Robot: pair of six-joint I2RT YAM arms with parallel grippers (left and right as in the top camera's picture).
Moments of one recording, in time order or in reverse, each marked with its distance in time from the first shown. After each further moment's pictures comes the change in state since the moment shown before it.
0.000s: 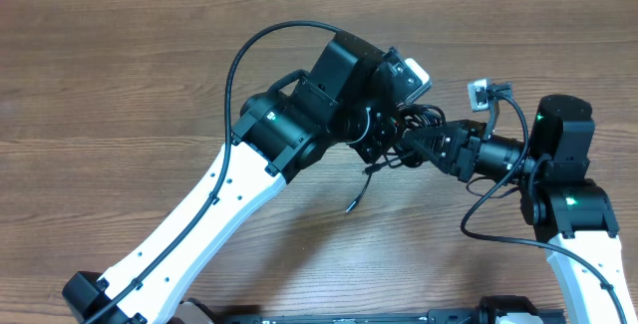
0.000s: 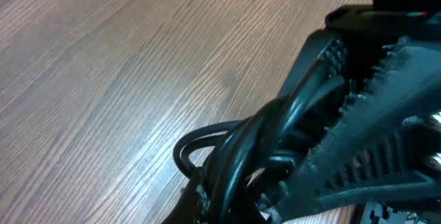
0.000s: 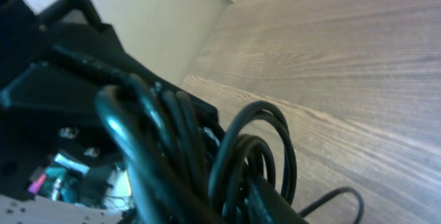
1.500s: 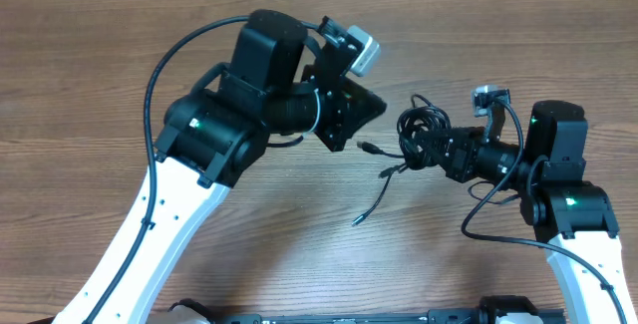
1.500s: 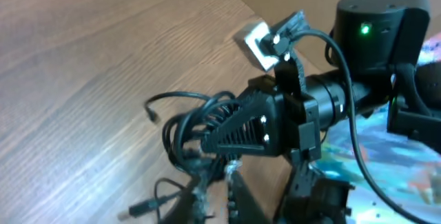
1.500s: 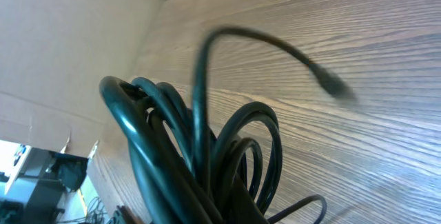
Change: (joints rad) left arm 0.171 -0.135 -0.008 0.009 0.301 -0.213; right arm 0.002 -0.002 0.002 -0.139 0.222 -0.074
